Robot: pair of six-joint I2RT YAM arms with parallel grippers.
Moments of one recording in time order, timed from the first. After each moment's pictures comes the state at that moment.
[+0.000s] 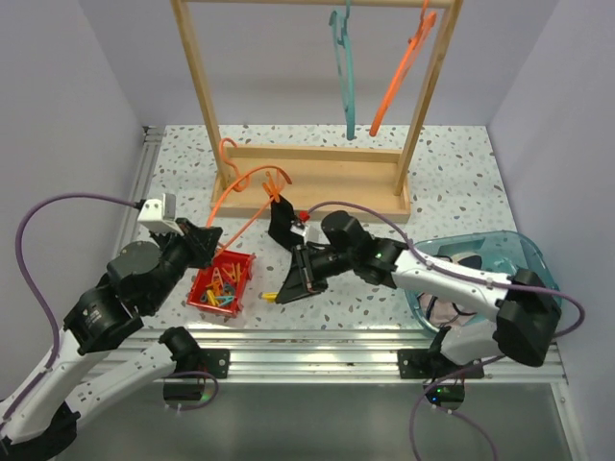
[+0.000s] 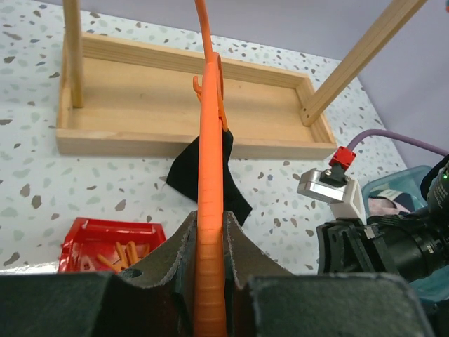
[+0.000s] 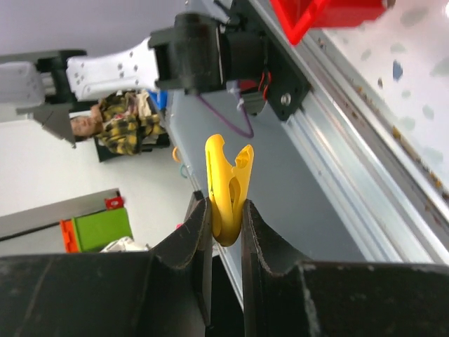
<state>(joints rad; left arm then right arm) -0.79 0.54 0.99 -0.66 -0.45 -0.51 0.94 1.34 0.92 -0.16 -0.67 0.99</state>
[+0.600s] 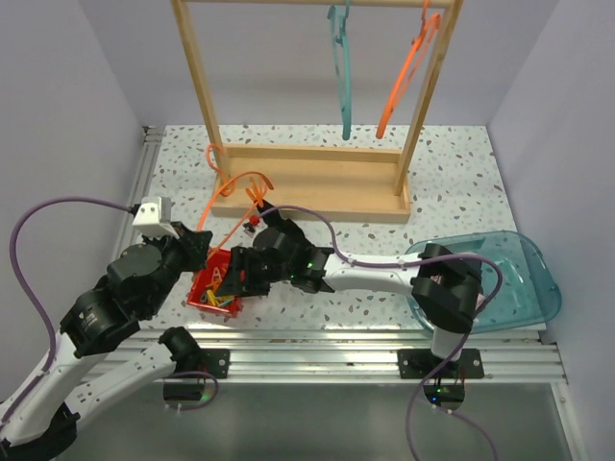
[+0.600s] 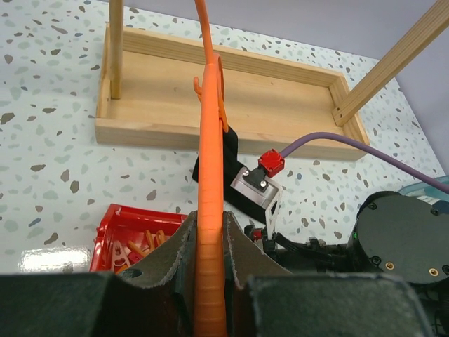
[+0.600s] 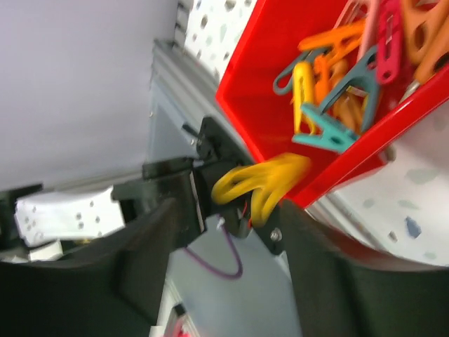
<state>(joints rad) -0.79 0.53 0.99 -0.75 -0.54 -0.51 1.16 1.81 1.25 0.02 -0.23 1.09</state>
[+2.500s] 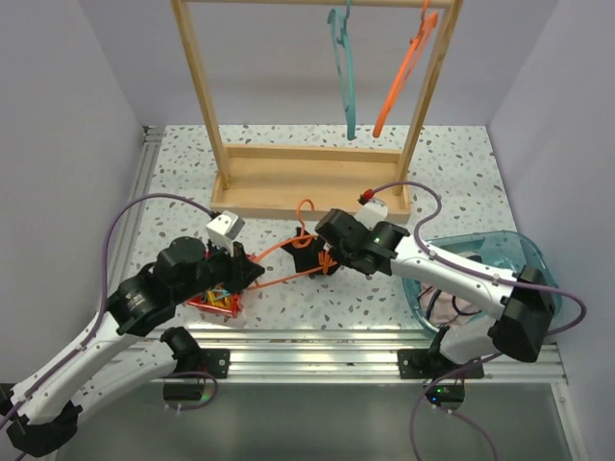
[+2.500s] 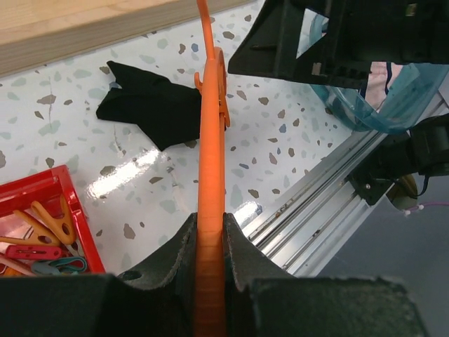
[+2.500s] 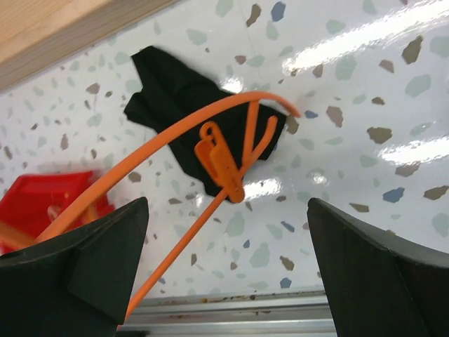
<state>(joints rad) -0.79 0.63 0.81 -0.63 0.04 -0.41 0.98 1.39 1.15 -0.81 0.53 1.29</state>
